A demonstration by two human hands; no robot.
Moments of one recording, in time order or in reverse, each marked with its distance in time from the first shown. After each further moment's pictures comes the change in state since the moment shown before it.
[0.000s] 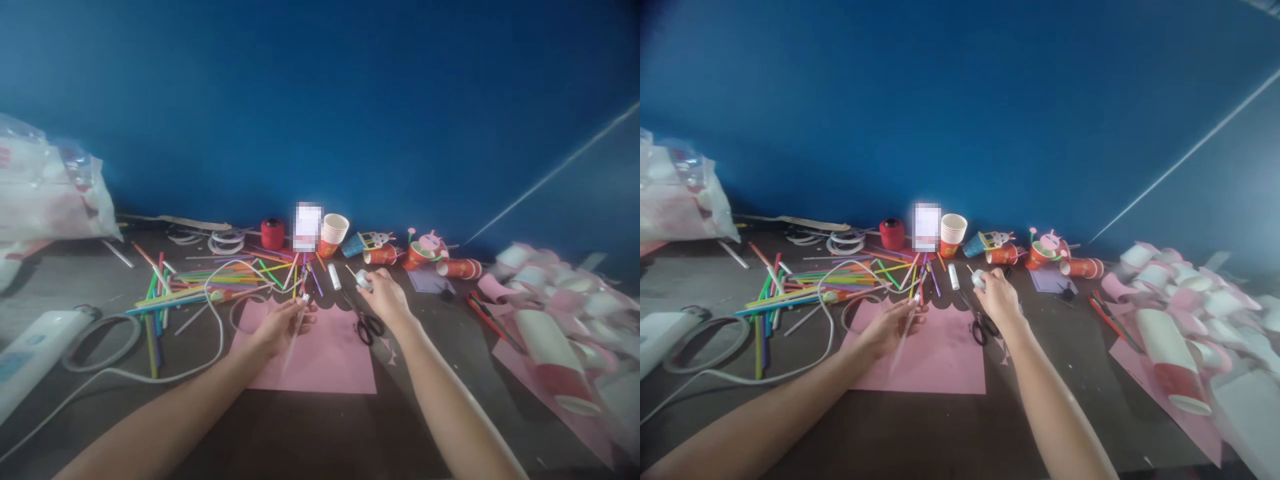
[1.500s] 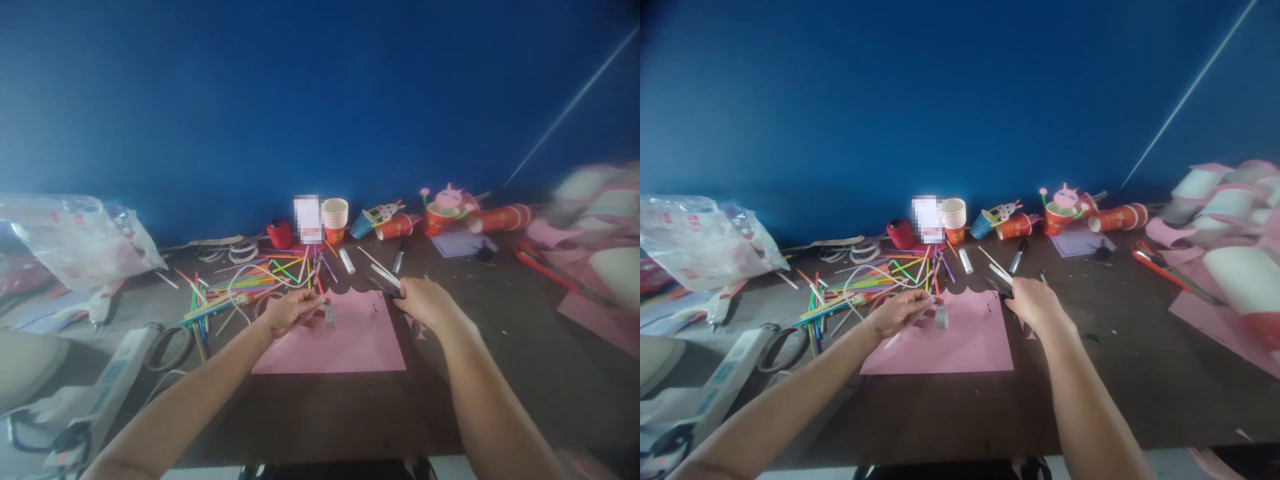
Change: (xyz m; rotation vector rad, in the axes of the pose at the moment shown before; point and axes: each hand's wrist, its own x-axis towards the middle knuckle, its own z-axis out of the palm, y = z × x) left_hand -0.018 0.041 0.019 0.619 -0.117 -0.148; right_hand -0.049 0.024 -0.009 0.033 -0.385 0.142
